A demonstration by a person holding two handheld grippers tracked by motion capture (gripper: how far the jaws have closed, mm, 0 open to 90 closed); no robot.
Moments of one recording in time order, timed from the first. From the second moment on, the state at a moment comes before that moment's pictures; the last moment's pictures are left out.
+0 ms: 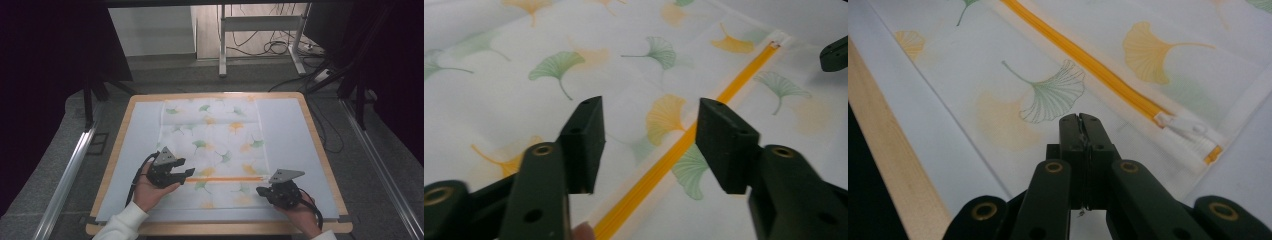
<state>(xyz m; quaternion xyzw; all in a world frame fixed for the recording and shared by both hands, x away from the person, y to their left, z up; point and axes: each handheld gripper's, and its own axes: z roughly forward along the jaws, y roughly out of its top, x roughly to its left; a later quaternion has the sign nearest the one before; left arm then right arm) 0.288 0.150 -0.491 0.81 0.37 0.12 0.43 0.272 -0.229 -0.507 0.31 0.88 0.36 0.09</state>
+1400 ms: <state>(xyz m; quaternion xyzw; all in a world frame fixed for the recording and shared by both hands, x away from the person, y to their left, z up) 0.287 0.048 -0.463 0.85 0.28 0.11 0.43 0.251 -0.253 -0.503 0.34 0.86 0.37 0.11</state>
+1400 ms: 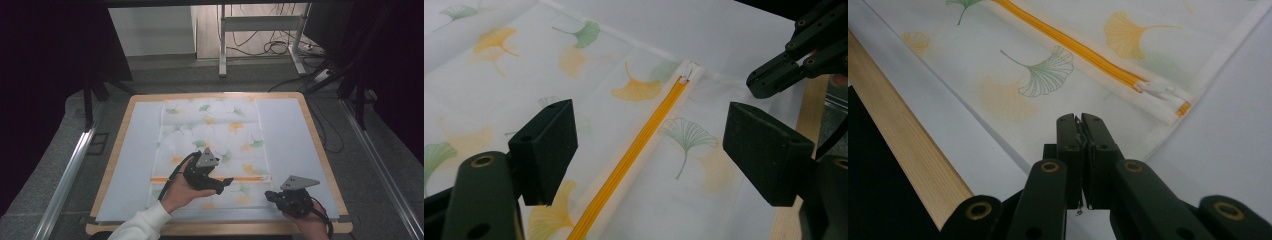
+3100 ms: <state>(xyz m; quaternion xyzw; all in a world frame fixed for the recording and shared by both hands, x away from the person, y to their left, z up) 0.335 -0.044 -0.484 0.88 0.23 0.07 0.41 0.259 -0.246 -0.511 0.33 0.87 0.35 0.11</state>
